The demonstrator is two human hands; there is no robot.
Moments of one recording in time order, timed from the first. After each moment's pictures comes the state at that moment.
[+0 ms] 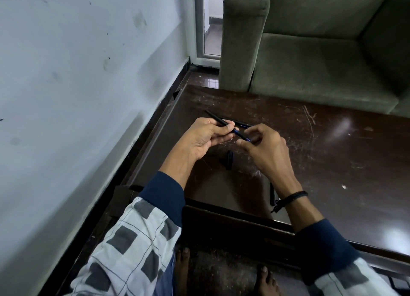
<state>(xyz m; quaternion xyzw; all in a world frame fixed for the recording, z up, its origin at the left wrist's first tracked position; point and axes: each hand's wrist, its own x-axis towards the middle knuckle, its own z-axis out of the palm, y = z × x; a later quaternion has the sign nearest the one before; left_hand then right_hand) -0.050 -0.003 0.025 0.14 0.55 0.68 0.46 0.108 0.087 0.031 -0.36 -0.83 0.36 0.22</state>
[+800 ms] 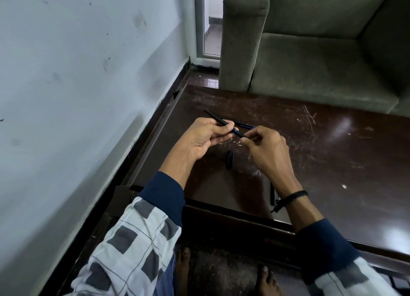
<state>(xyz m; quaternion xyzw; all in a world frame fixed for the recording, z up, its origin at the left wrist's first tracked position) -0.050 -0.005 0.028 0.14 0.56 0.68 0.46 0.108 0.088 0.028 -0.37 -0.83 0.35 0.22</state>
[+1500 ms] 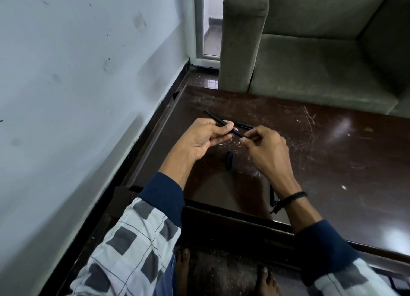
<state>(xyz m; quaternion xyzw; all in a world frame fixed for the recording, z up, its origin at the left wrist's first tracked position) -0.051 -0.005 0.028 0.13 0.55 0.68 0.46 0.107 0.086 0.028 -0.37 -0.83 0.34 0.23</state>
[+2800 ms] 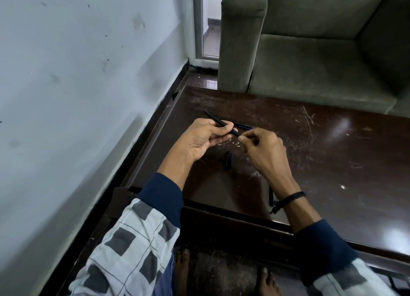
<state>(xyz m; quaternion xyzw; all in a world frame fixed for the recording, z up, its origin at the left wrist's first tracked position) -0.055 -0.003 0.023 0.15 0.55 0.68 0.47 0.107 0.084 0.034 -0.36 -0.84 0.35 0.21</state>
